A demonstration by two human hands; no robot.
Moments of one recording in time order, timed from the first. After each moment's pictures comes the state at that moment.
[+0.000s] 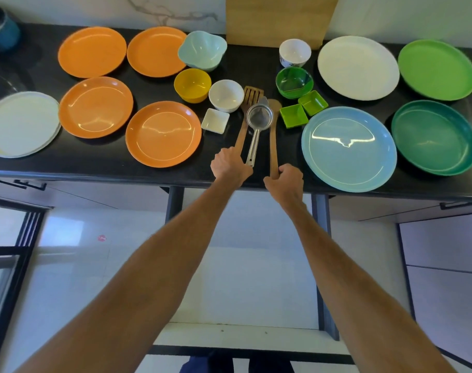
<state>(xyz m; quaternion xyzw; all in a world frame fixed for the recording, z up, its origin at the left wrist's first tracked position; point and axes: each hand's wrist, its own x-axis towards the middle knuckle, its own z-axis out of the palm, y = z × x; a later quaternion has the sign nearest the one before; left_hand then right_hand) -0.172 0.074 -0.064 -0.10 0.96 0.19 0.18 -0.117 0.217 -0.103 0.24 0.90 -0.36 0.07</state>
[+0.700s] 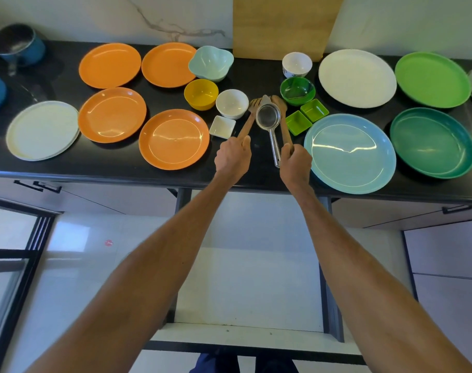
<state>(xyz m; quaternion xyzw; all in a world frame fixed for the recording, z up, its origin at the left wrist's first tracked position) -0.168 0.059 -0.020 -0.11 0.92 0.37 0.09 -0.143 0.212 -0.047 0.22 0.89 -0.40 -0.08</state>
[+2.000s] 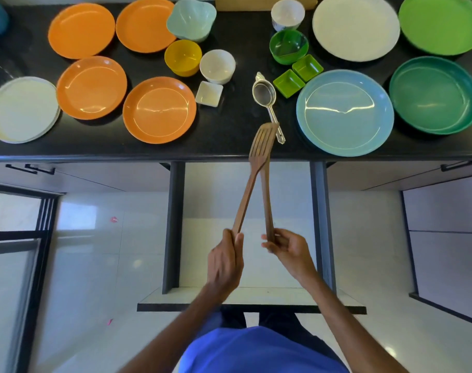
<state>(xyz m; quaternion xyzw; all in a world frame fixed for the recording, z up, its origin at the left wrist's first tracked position) 0.138 0.035 -0.102 0.01 0.92 0.40 0.04 0.134 0.228 -0.096 0.22 0.71 -0.64 0.21</state>
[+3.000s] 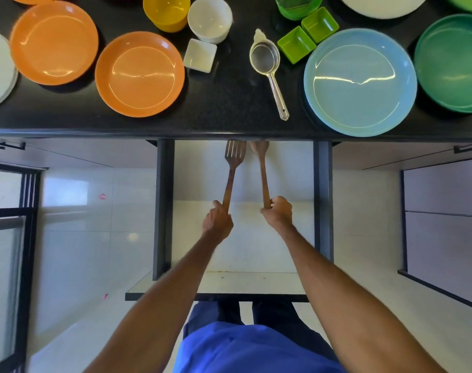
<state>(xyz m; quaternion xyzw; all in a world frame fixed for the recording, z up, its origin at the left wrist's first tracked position) 0.067 0.033 -0.219 -0.12 0.90 0.22 0.36 0.057 0.219 -0.225 0.35 0.82 -0.34 0.30</state>
